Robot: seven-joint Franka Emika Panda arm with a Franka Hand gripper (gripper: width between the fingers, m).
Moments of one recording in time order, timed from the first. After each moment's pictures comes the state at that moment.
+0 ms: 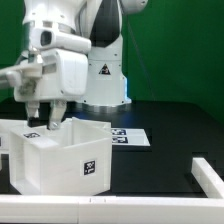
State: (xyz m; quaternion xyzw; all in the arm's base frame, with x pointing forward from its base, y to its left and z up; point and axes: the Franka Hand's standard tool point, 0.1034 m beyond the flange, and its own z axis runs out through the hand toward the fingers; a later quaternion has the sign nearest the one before) arm 0.531 -0.136 0.086 0.48 0.87 0.05 0.15
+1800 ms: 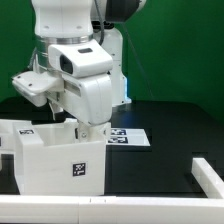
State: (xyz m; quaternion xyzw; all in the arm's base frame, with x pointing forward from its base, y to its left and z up) arm 0.512 -0.082 0.072 0.48 0.88 -0.02 -0.08
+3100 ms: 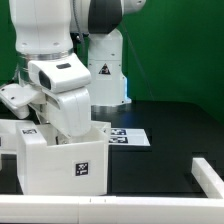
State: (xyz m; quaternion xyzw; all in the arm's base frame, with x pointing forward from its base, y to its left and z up) arm 0.500 -0.116 0.053 0.48 0.87 -0.02 -0.09
